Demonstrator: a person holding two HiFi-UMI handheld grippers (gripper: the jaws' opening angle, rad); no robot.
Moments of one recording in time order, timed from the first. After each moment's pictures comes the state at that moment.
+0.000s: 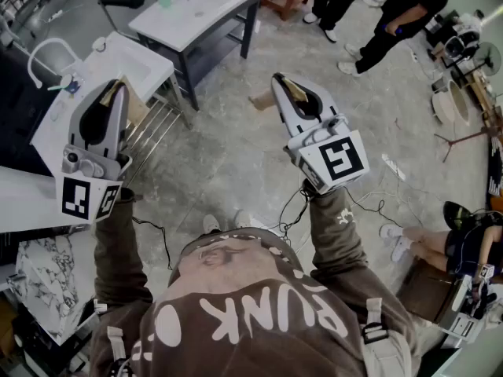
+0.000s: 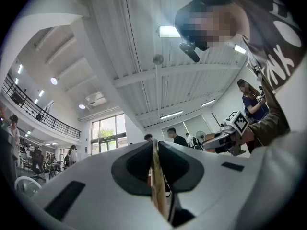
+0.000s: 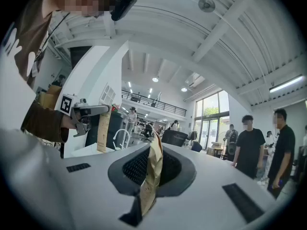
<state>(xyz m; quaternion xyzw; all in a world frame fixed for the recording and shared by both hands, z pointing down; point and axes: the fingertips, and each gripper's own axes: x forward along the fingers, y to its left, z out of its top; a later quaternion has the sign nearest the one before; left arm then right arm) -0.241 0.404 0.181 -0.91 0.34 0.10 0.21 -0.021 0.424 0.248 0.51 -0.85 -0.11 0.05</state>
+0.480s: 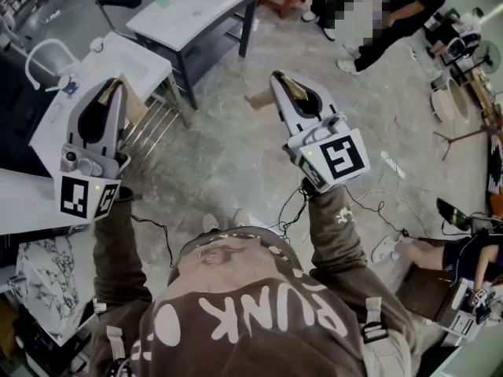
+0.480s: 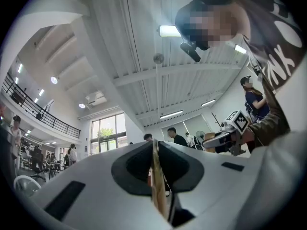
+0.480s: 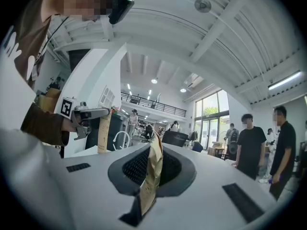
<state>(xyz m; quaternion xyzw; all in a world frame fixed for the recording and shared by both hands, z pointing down) -0.236 0.395 0.179 -0.91 0.34 0.09 0.21 -0.015 0.418 0.244 0.51 -0.85 -0.11 0.03</state>
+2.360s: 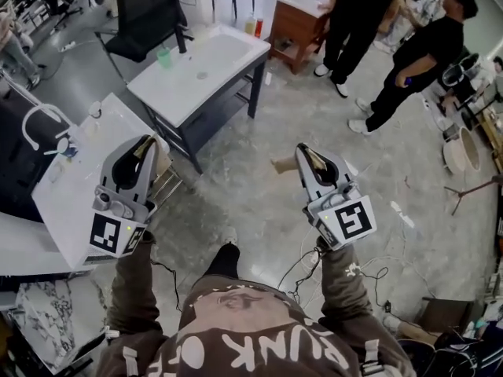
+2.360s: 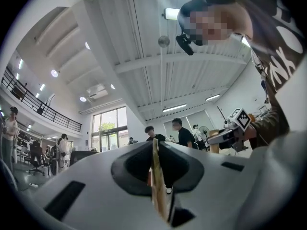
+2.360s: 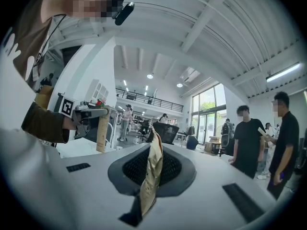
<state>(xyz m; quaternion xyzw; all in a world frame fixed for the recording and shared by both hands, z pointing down) -0.133 0.221 0.223 -0.91 0.35 0.08 0.18 0.110 0.260 0.288 0.52 -0.85 -0.09 0.05</state>
